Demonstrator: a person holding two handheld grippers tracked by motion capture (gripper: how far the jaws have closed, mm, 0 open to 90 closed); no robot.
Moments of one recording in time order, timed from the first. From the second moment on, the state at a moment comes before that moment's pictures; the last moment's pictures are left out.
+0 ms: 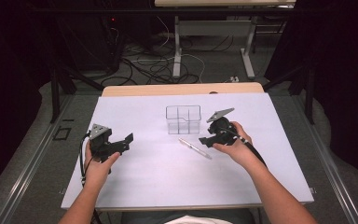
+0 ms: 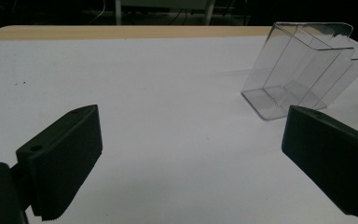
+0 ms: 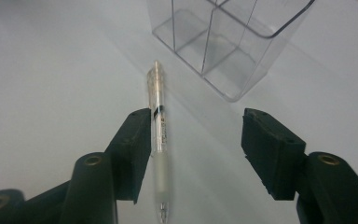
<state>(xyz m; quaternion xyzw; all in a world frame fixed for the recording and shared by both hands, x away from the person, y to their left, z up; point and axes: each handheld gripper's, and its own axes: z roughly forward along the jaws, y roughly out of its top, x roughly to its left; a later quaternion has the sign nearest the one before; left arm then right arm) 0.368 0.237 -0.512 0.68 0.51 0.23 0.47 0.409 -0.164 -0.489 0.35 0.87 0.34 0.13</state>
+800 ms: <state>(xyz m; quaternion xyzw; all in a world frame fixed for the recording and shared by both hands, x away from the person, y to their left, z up) 0.369 0.236 -0.513 0.69 0.51 0.23 0.47 0.404 -0.147 -0.523 0.32 0.90 0.27 0.10</state>
